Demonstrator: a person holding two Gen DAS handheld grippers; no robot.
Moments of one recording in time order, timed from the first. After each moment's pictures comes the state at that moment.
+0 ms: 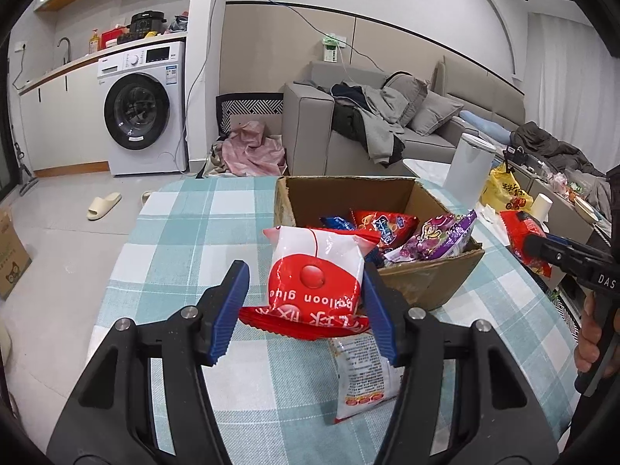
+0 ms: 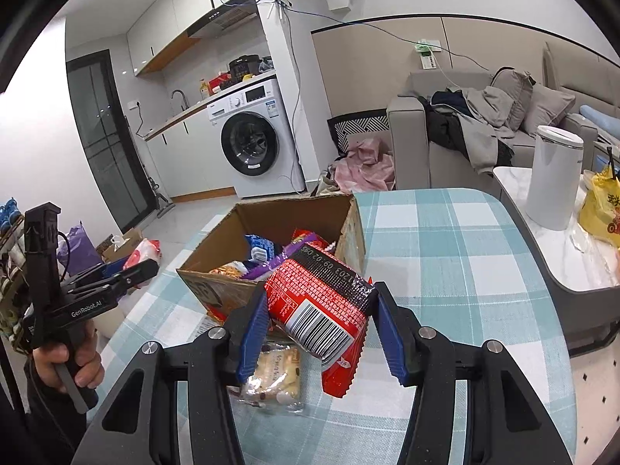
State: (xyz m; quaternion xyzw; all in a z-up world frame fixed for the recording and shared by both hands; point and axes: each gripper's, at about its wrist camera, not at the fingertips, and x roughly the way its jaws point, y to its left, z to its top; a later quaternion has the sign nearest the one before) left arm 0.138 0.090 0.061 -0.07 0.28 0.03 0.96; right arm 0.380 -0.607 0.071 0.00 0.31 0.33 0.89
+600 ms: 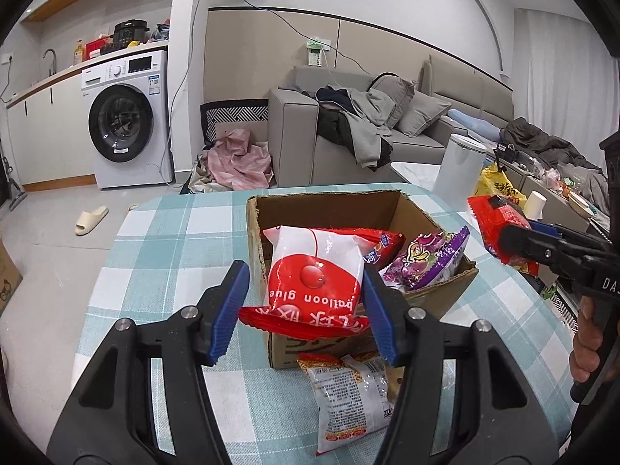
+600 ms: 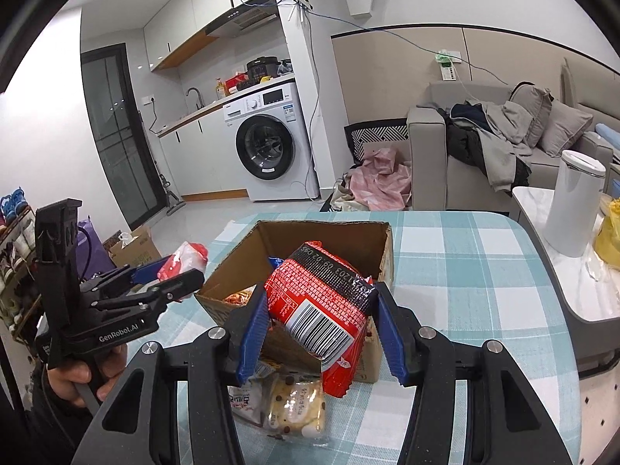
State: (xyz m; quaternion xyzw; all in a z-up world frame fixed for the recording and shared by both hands) left arm 0.178 0.068 0.065 -0.05 0.27 0.01 0.96; right arm 0.390 -0.565 0.087 -0.02 0.29 0.36 0.89
